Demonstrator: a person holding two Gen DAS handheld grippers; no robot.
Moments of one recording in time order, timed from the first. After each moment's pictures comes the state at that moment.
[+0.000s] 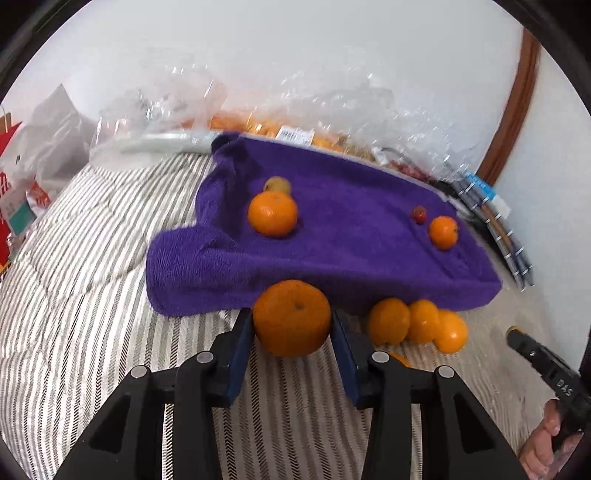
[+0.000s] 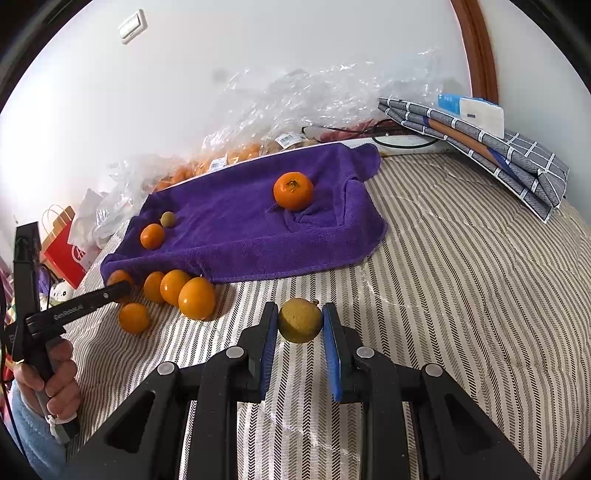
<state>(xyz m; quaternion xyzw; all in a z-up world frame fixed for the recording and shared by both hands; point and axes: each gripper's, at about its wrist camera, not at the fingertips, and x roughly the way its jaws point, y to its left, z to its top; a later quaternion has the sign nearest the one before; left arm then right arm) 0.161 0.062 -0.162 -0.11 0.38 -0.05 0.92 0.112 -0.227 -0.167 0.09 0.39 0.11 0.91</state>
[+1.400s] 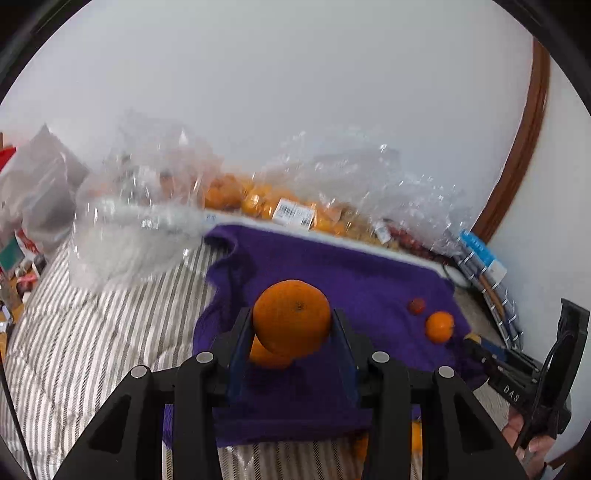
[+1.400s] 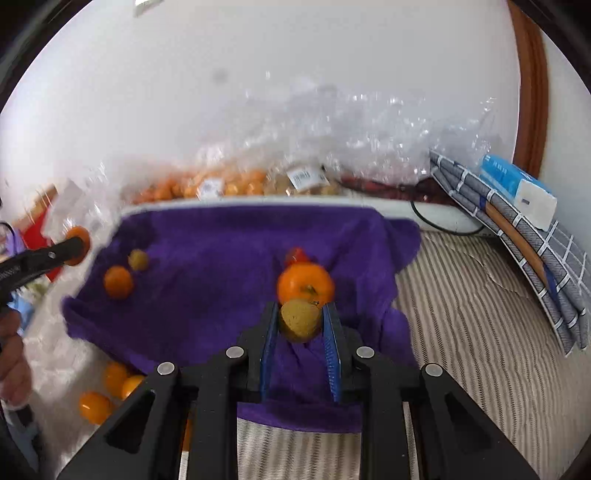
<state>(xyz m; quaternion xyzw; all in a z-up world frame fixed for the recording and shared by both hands) 0.226 0.083 -0.115 -0.14 0.33 -0.05 0.93 0.221 -0.189 -0.148 -0.01 0.37 0.11 0.92</state>
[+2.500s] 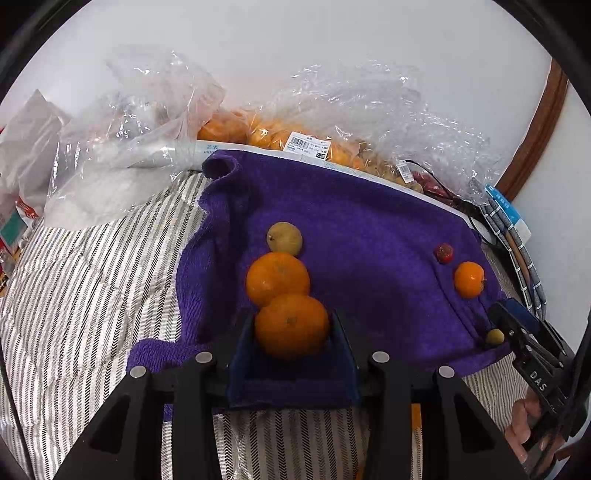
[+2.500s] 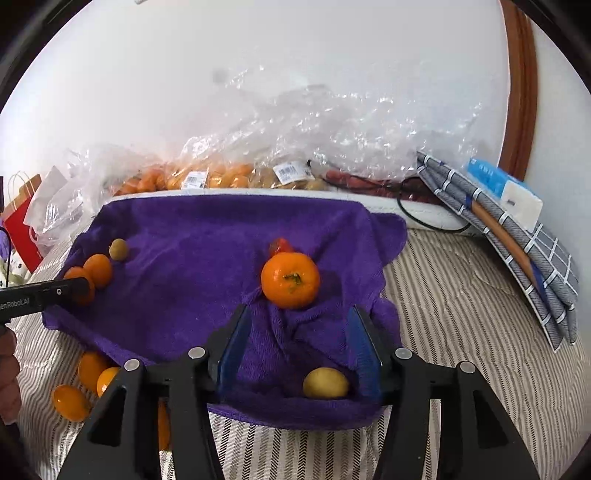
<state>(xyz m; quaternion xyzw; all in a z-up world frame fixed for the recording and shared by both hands) 0.236 0.069 -0.153 -0.12 0.42 -0.03 0.90 0.215 -0.185 -0.157 -0.03 0.36 0.07 0.93</state>
